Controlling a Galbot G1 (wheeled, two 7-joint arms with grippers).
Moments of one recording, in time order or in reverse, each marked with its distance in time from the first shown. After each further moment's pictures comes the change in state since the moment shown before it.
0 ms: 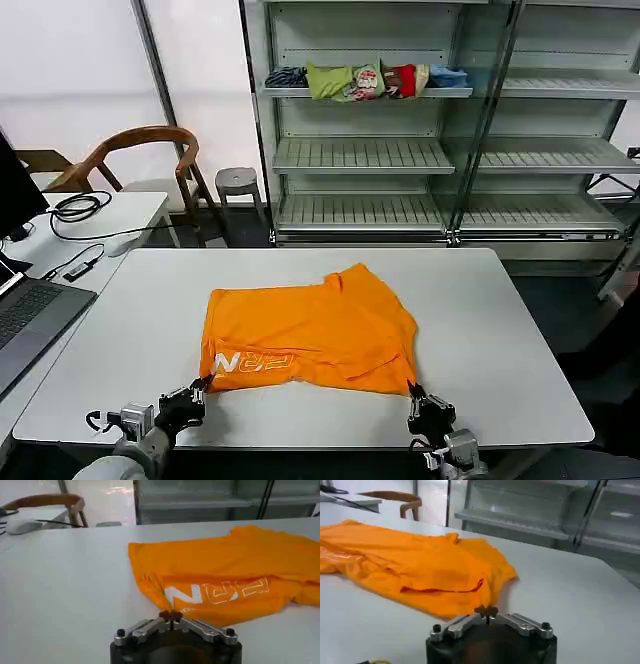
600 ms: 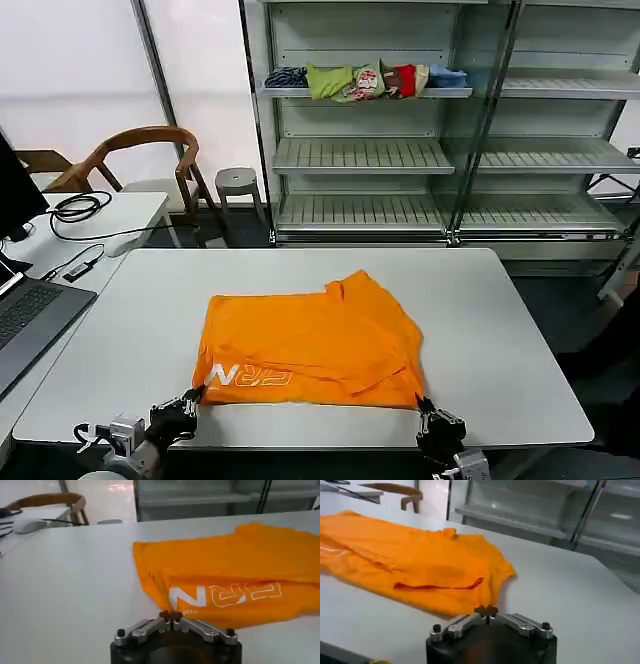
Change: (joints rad) left arm 0.075 0.020 -0.036 -0.044 -0.002 -0.005 0.005; right arm -0.054 -0.019 0.036 0.019 -0.011 0.010 -0.004
